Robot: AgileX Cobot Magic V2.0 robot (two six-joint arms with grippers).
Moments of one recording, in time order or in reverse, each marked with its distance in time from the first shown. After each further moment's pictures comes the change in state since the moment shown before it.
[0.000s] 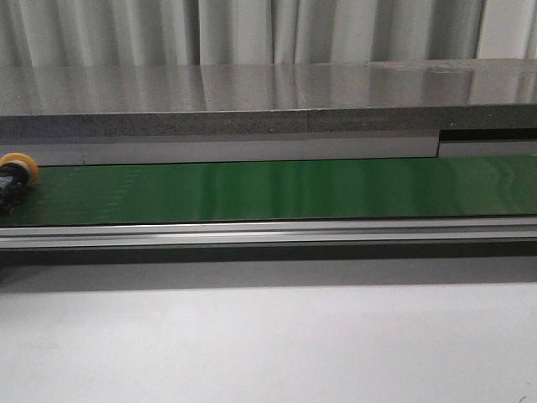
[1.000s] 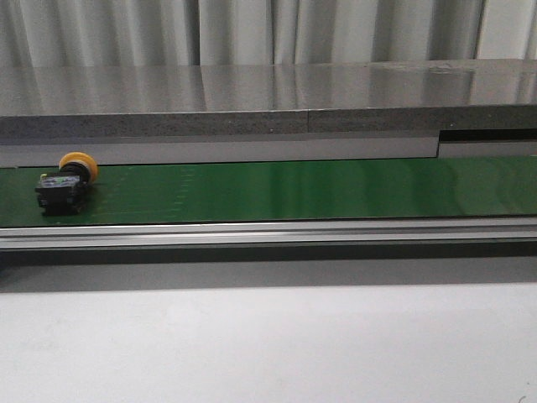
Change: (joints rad) left arm -0.097 -0.975 0.763 0.018 -0.414 0.006; right arm 0.000 0.000 0.000 0.000 0.000 0.000
